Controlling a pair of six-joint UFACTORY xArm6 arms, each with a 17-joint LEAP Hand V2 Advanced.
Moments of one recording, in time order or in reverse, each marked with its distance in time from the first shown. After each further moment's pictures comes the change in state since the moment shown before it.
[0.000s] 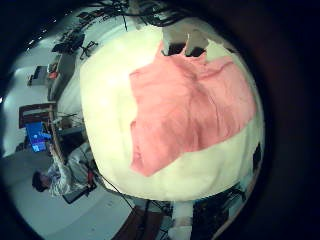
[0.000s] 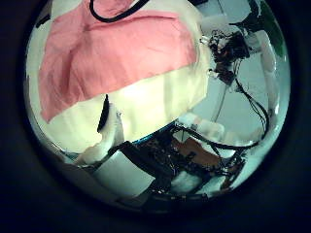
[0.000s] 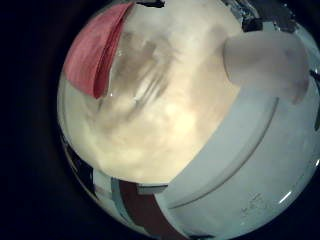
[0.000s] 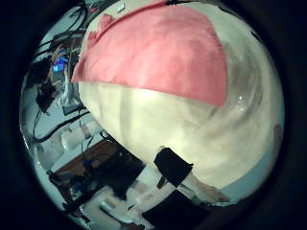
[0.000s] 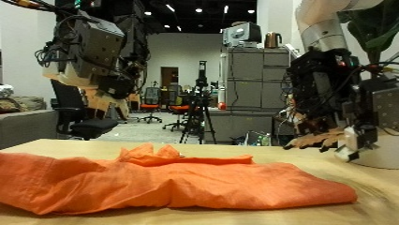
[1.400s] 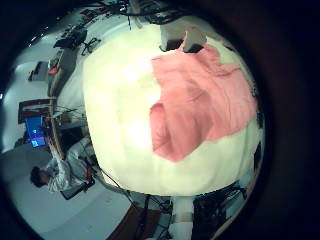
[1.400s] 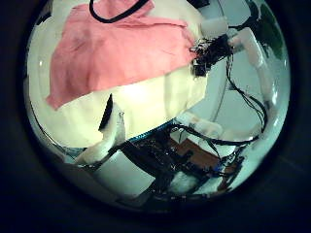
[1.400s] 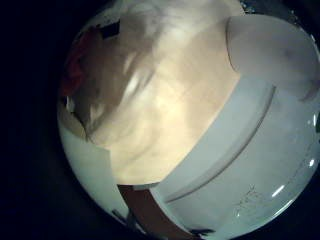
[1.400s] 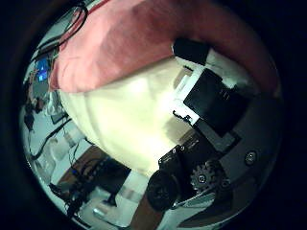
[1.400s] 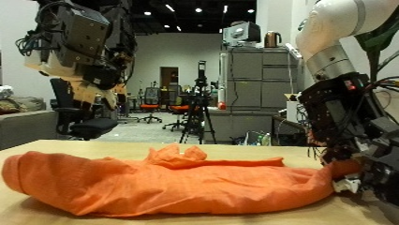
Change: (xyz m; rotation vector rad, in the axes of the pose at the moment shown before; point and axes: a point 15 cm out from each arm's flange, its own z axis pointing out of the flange) left arm -0.030 0.013 -0.018 0.004 -0.018 -0.048; right arm 0.068 0.034 0.020 -0.082 0.100 0.156
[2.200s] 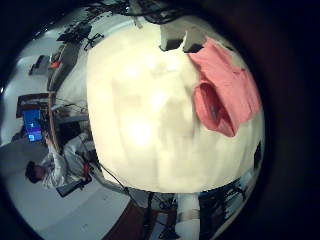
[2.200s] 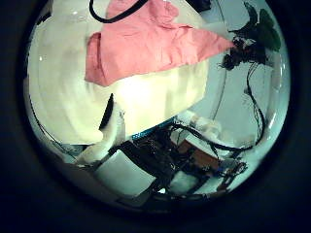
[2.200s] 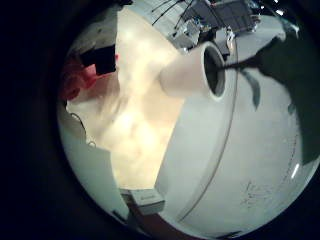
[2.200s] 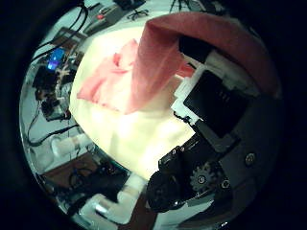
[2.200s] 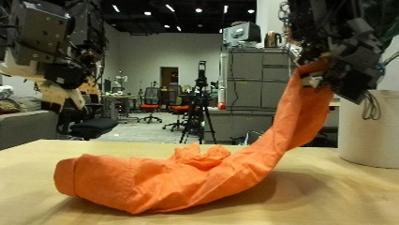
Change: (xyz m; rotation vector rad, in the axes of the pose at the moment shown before) left arm -0.051 0.031 0.006 0.009 0.036 -0.067; right arm -0.055 -0.002 -0.230 0.438 0.150 -0.100
